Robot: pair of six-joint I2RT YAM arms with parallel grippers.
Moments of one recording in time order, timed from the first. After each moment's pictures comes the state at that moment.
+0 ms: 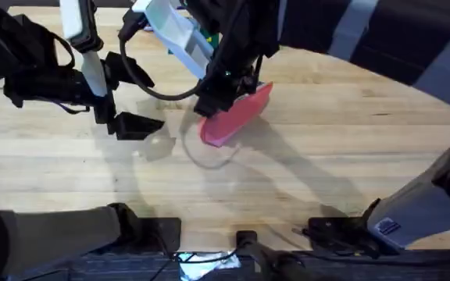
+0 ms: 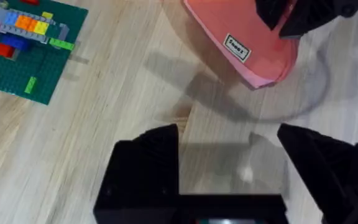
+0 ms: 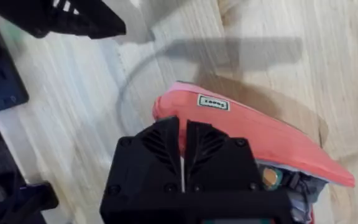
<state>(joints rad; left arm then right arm) 0.38 1.48 1.01 -1.10 0.84 1.65 0.79 1.87 1.67 -1.06 -0.23 -0.43</state>
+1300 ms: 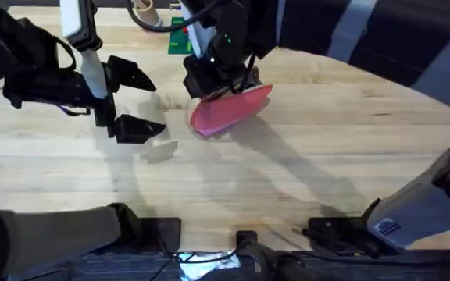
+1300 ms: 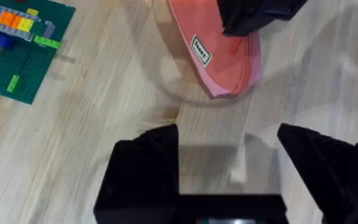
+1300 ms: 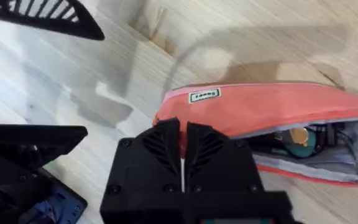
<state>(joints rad) 0.38 1.48 1.02 -1.15 0.84 1.65 0.79 1.87 1.66 -0.93 -0.08 0.27</state>
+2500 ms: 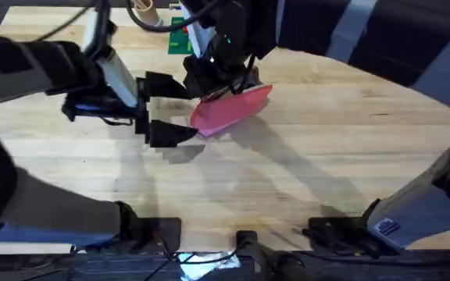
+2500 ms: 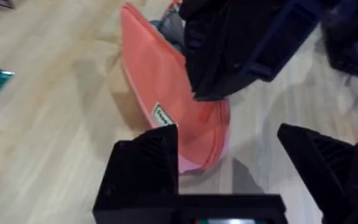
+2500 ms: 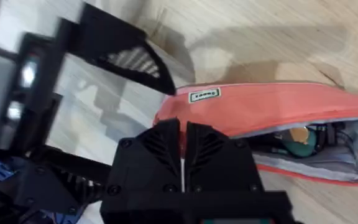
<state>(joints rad) 0.24 1.66 0.89 -1.05 1.19 1.63 0.79 1.87 1.66 -0.93 -0.08 0.27</state>
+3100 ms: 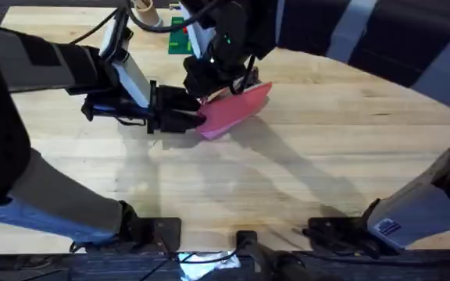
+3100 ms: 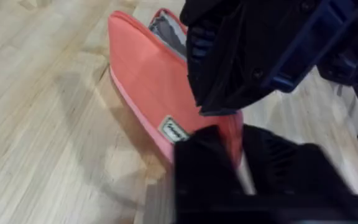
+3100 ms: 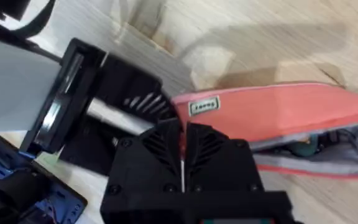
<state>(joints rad) 0.16 1.76 0.89 -0.98 1.26 1.61 0.79 1.87 1.66 -0.94 -0.08 0.27</state>
